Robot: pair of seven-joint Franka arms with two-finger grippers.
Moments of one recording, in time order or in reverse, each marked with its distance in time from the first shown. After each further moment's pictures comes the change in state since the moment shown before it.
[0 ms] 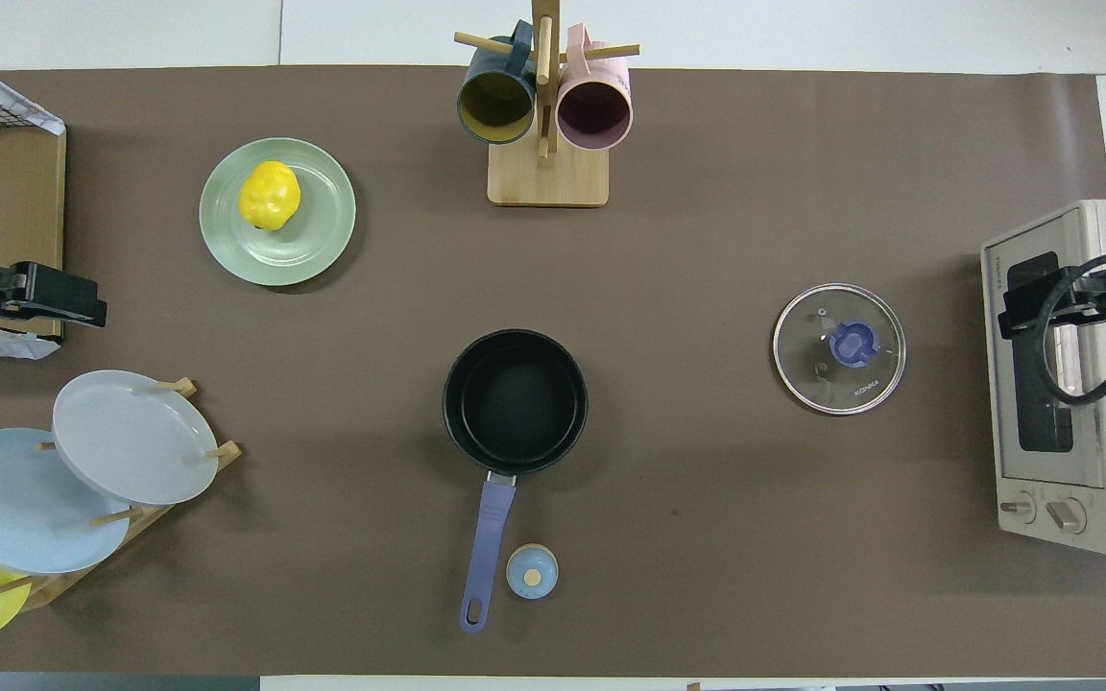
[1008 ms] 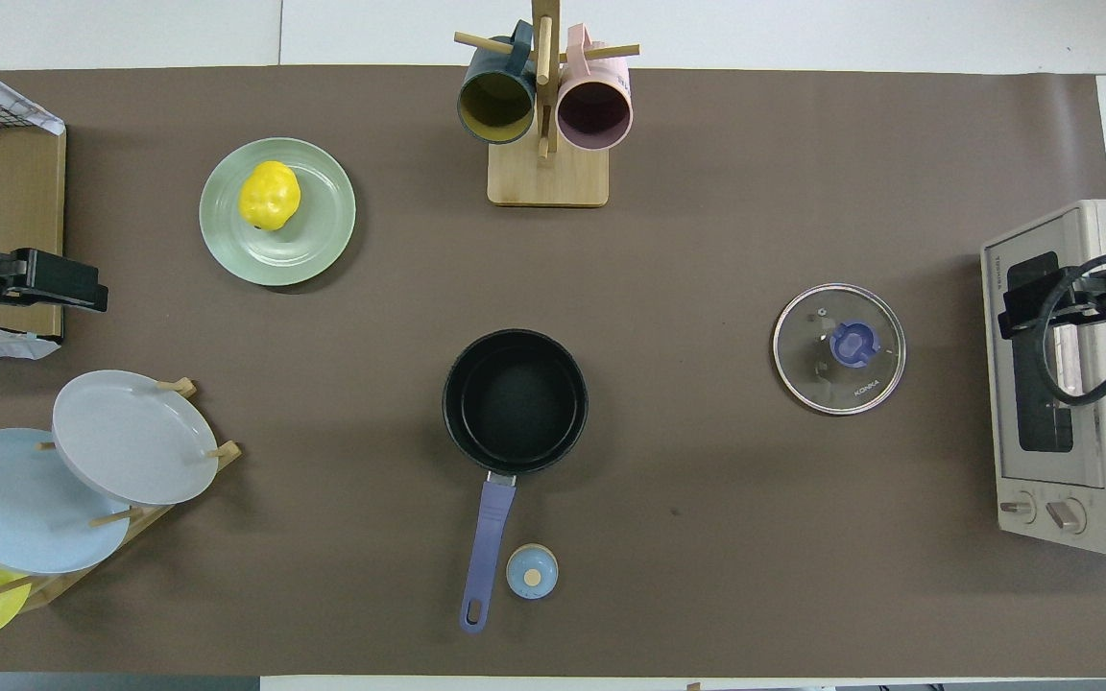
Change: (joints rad) left arm -0.002 0.181 -0.008 0.134 -0.015 0.066 0.000; right arm 0.000 0.000 0.000 0.000 0.000 0.000 0.000
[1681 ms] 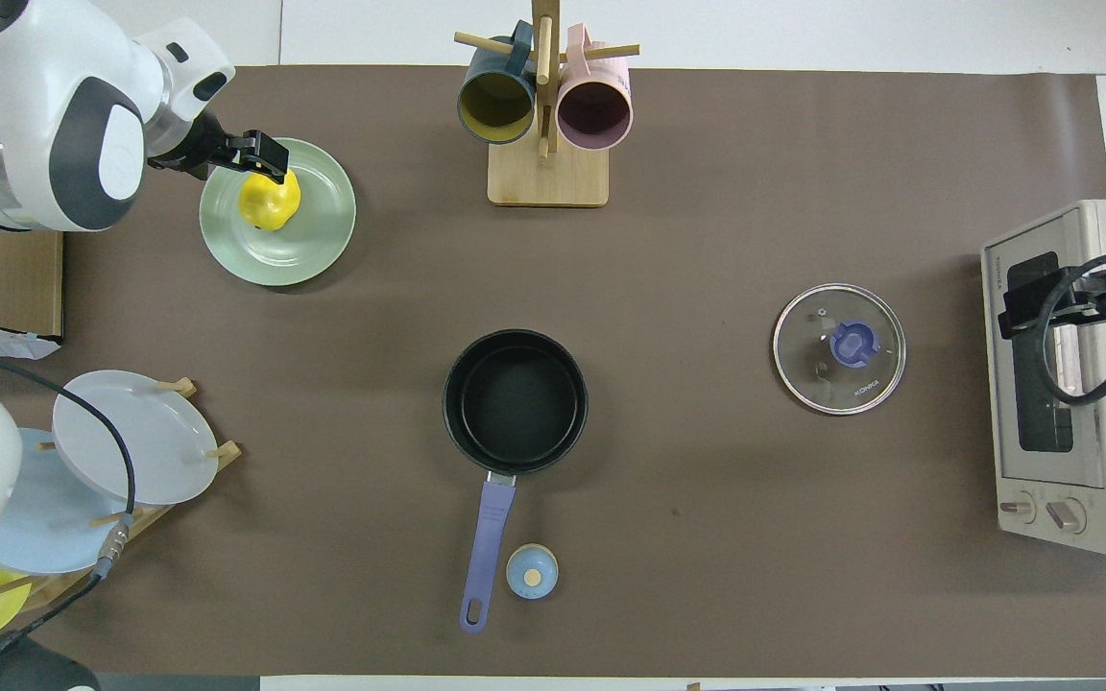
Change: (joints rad) left arm -0.073 0.533 -0.009 0.241 0.066 0.359 0.006; right arm 0.000 0.000 0.000 0.000 0.000 0.000 0.000
